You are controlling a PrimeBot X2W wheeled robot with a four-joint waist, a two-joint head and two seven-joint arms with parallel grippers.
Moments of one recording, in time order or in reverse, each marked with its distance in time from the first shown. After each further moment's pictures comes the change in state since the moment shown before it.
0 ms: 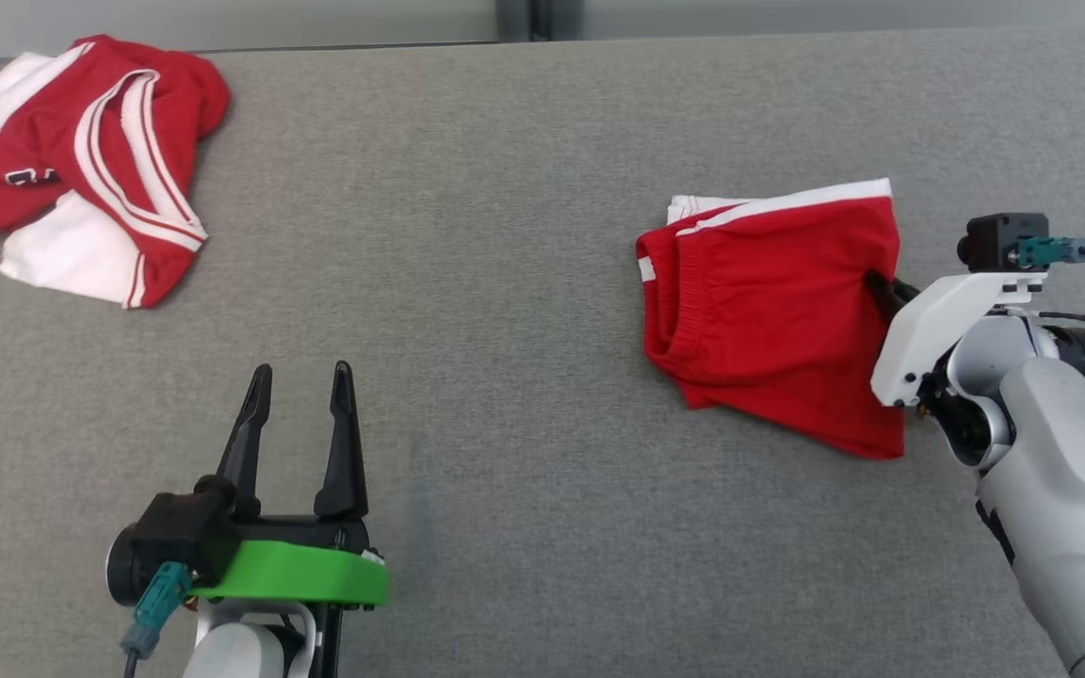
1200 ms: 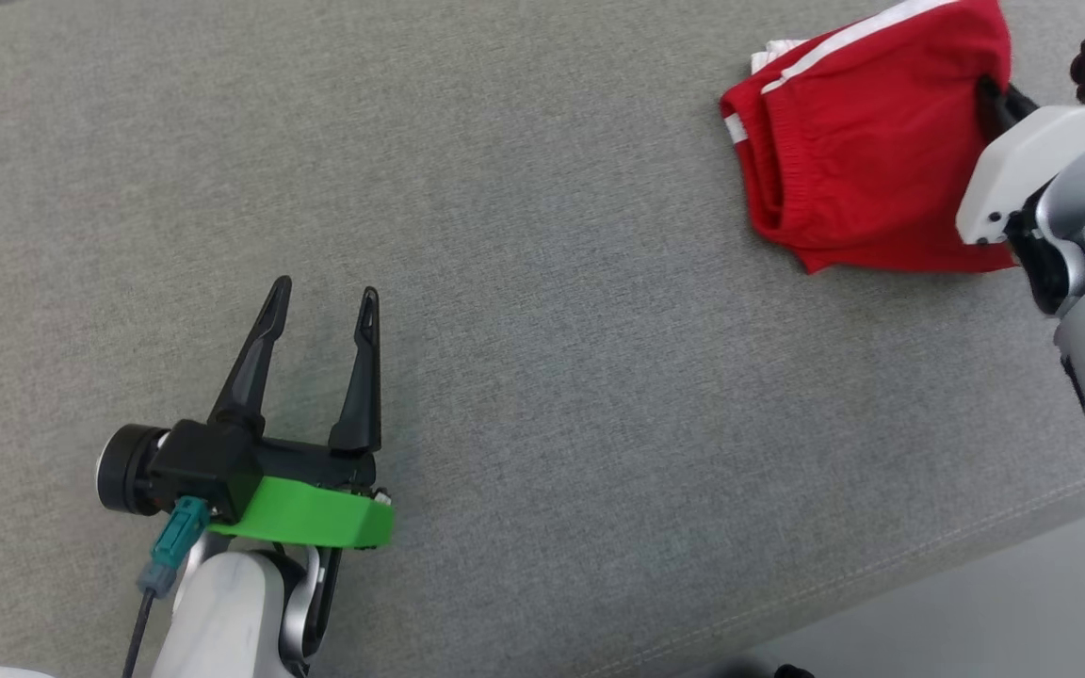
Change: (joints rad) left arm -0.131 0.007 -0.014 0.007 0.139 -0.071 0.000; right arm -0.330 -0.077 0.027 0.246 -0.118 0.000 -0.202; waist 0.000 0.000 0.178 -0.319
